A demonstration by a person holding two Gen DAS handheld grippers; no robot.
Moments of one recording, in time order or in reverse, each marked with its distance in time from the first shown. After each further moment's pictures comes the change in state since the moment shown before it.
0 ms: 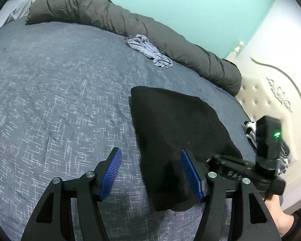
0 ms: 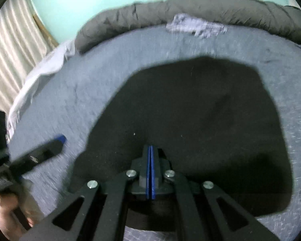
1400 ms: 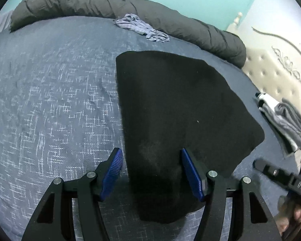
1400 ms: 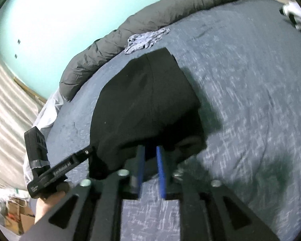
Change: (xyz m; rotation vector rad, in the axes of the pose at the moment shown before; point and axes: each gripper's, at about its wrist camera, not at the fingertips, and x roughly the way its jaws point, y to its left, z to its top) left arm 0.048 -0.016 -0.019 0.096 0.121 0.060; right arm -0.074 -0.054 -0.086 0.424 -0.140 0.032
